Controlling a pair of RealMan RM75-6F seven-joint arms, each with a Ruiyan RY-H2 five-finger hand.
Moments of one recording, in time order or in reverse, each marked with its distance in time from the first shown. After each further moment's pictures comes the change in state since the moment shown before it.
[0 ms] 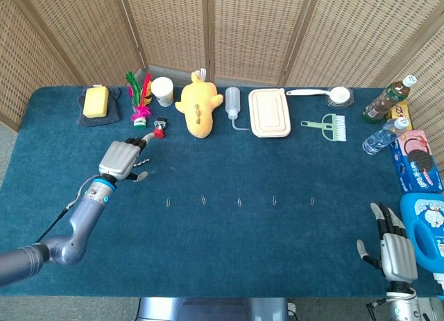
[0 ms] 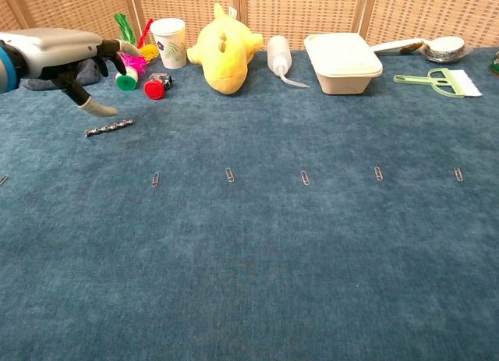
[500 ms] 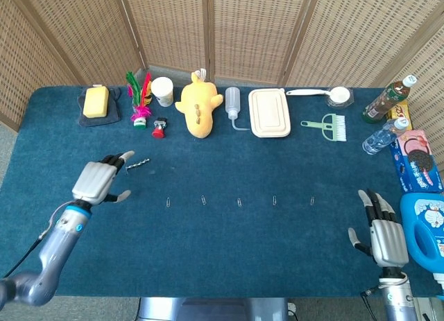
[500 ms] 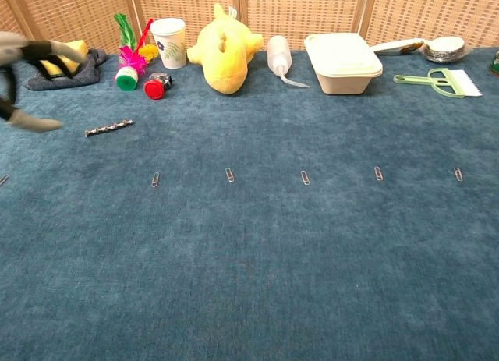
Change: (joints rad) left arm 0.208 0.156 0.111 -0.279 0.156 0.251 -0.074; right arm 0.077 0.025 0.039 -0.046 -0.024 -0.046 -0.076
